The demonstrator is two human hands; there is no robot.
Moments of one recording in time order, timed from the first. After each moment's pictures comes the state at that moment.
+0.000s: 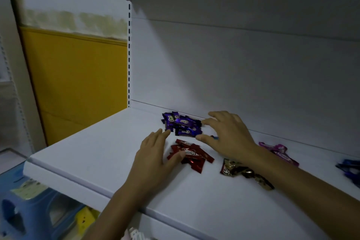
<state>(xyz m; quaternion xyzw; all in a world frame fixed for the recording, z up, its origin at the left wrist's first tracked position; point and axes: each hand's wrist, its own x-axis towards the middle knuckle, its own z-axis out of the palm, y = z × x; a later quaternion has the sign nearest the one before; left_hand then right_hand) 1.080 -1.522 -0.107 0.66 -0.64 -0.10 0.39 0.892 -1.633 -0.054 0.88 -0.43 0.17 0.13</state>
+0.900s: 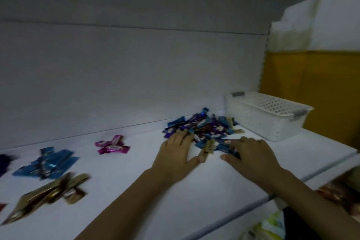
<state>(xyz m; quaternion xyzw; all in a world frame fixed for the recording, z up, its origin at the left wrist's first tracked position) 0.675 -1.592 -0.110 0.32 -0.93 -0.02 0.20 0.484 -1.474 -0.094 0.57 -0.80 0.10 0.15</state>
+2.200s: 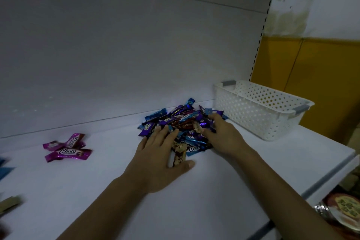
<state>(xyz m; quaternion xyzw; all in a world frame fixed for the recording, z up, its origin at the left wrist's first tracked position) 0.654 -1.622 -0.126 0.34 -0.92 -0.12 0.14 0.448 -1.567 -0.103 0.51 -0.80 0.30 -0.06</state>
